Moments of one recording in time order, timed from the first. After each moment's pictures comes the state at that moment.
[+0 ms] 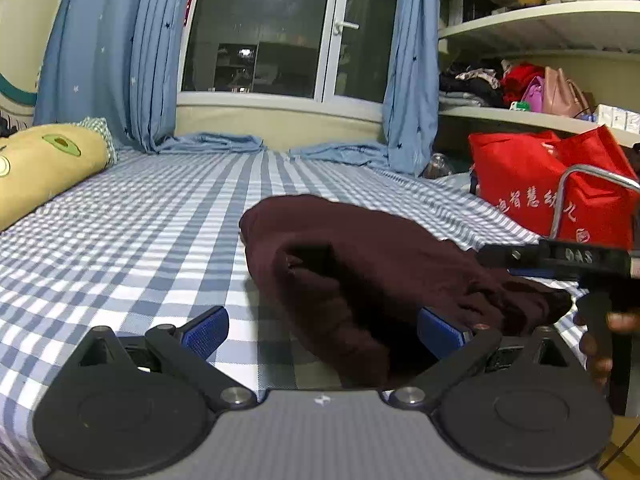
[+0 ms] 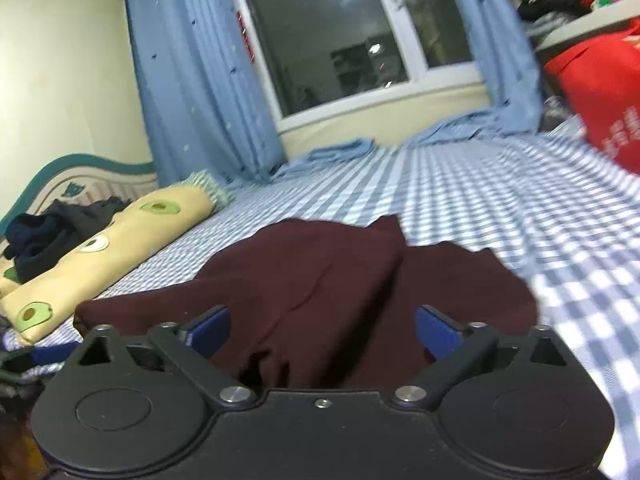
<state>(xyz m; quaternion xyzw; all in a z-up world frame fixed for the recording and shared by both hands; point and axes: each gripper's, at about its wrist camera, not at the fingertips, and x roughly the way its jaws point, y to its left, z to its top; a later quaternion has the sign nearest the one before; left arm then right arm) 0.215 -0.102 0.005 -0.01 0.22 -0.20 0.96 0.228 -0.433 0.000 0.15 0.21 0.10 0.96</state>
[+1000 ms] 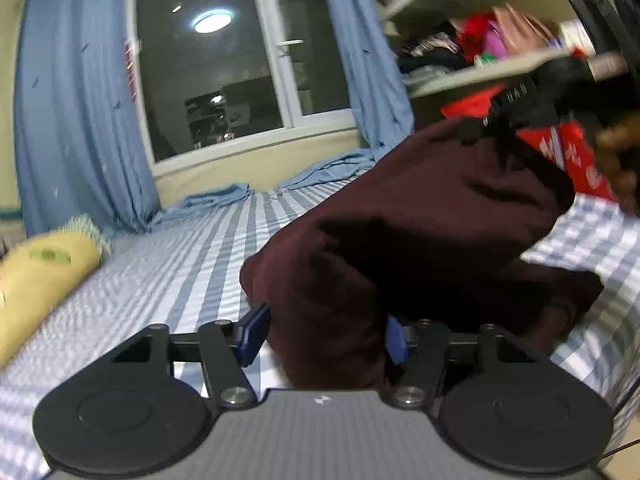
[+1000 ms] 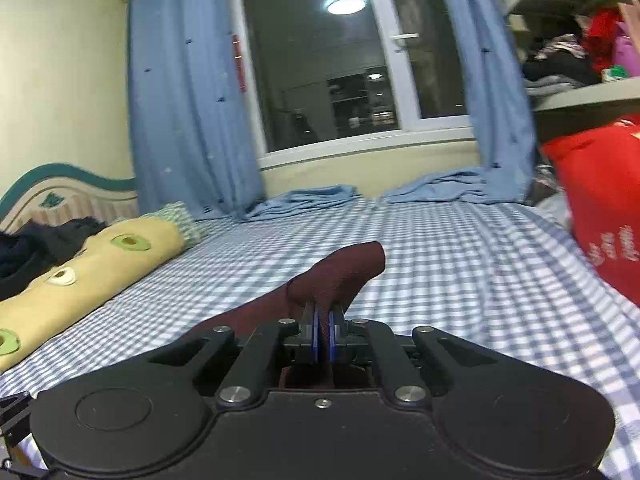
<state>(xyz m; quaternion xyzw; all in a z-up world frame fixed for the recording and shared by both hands) 0.222 -0.210 0.021 0.17 0.15 -0.19 0.96 0.284 -0.504 0.090 0.10 0.16 0.05 0.98</state>
